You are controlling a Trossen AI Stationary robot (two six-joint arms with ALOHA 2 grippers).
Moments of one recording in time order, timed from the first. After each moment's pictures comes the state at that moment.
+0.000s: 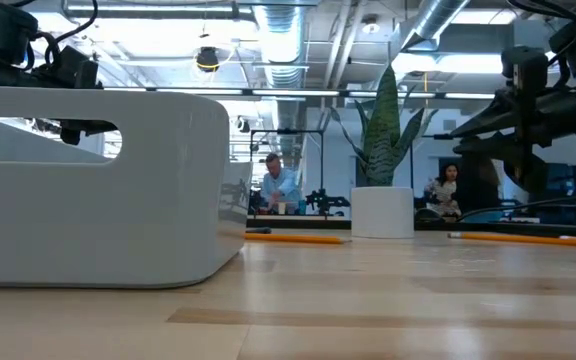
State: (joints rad) left arm 0.74 0.02 0.05 -0.06 0.06 -0.18; right arm -0.17 0.27 0.01 0.03 0.09 0.85
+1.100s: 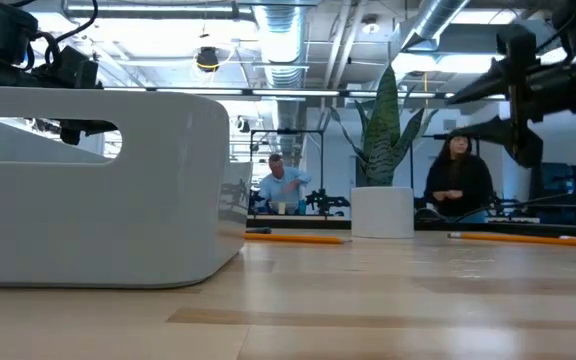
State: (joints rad) left arm 0.74 0.02 0.05 -0.06 0.06 -0.18; right arm -0.17 0.27 0.14 -0.05 0.21 0.78
